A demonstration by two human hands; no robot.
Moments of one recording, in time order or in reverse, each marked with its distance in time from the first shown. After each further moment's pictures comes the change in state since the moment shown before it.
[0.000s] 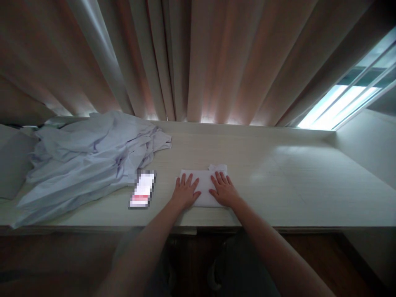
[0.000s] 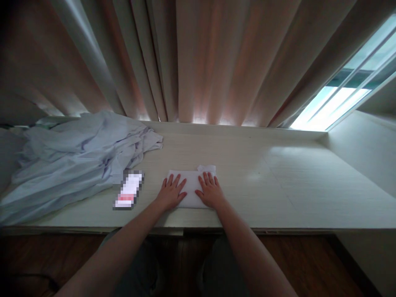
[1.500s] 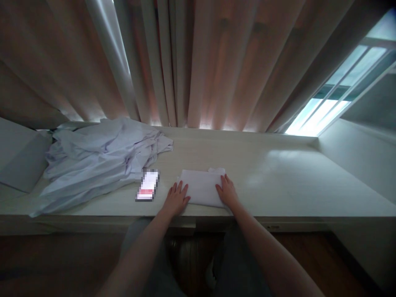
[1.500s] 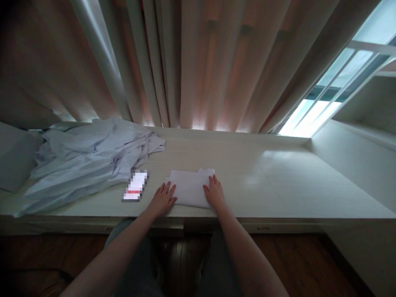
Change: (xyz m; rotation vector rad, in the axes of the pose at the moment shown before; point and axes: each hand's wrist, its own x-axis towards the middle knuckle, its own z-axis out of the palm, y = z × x) left_hand -0.070 -0.013 -0.006 -0.015 -0.009 -0.082; right_hand -0.035 0.000 0.006 0.188 0.222 0.314
